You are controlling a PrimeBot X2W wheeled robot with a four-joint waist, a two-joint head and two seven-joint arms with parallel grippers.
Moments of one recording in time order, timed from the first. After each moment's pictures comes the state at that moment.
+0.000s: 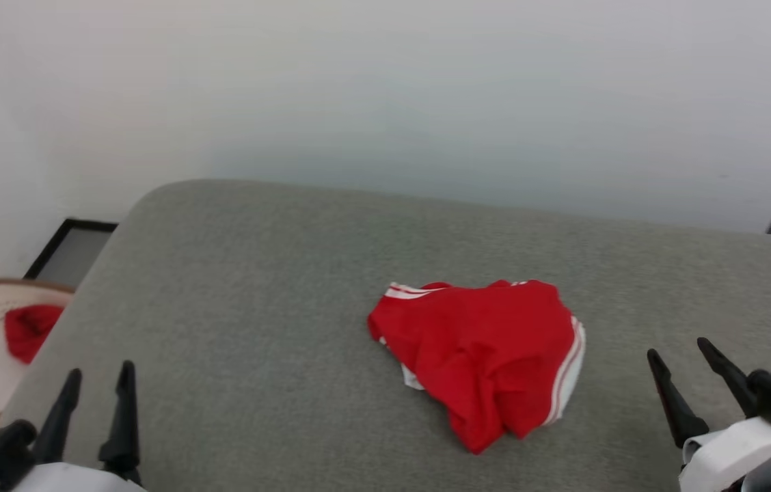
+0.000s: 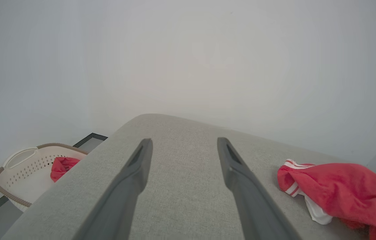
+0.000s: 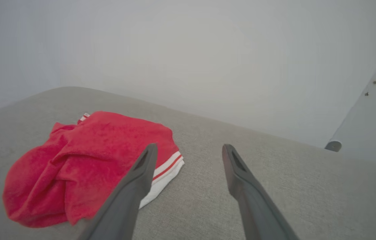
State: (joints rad) left arm 0.07 0.49 -0.11 0.05 -0.68 0.08 -0.23; right arm -0.07 -0.31 0.13 0.17 0.29 0.13 -0.08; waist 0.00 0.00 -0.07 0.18
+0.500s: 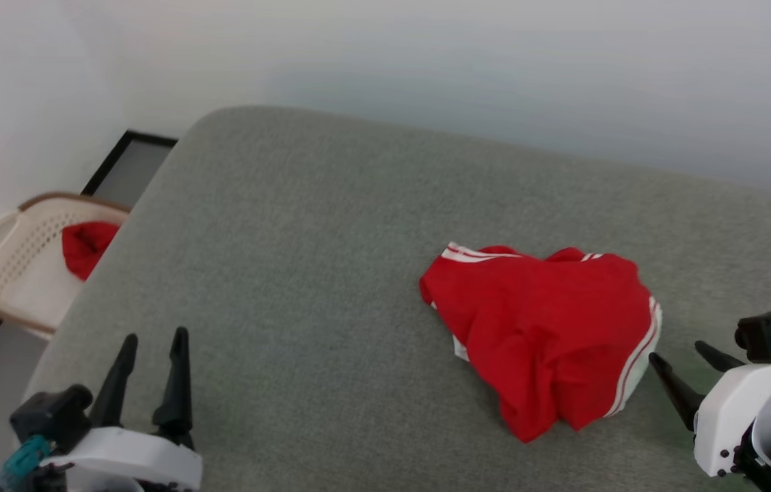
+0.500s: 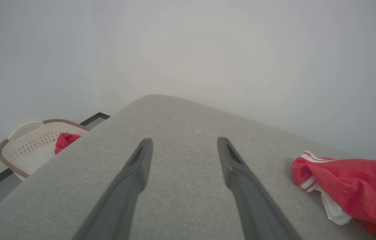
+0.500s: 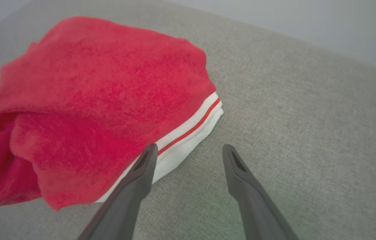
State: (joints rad) left arm -0.06 0.39 -0.17 0.13 -0.66 0.05 -0.25; right arm -0.19 -0.41 0.19 0.20 0.45 0.13 0.34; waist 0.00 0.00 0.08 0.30
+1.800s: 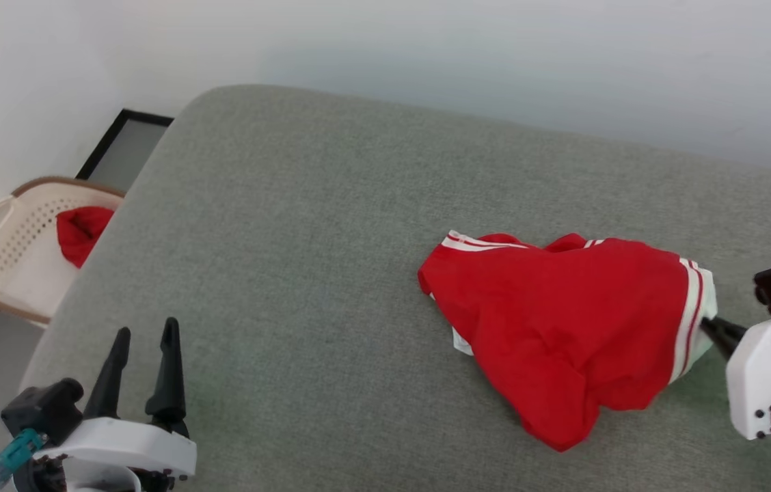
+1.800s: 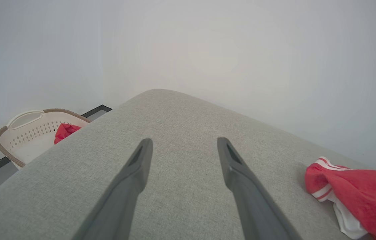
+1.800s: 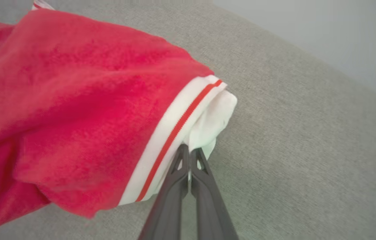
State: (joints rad) left arm -0.11 0.30 -0.09 0.23 -0.63 -0.02 -0.26; right arm -0.30 -0.54 0.25 0.15 0.49 0.13 0.53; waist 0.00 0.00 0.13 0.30
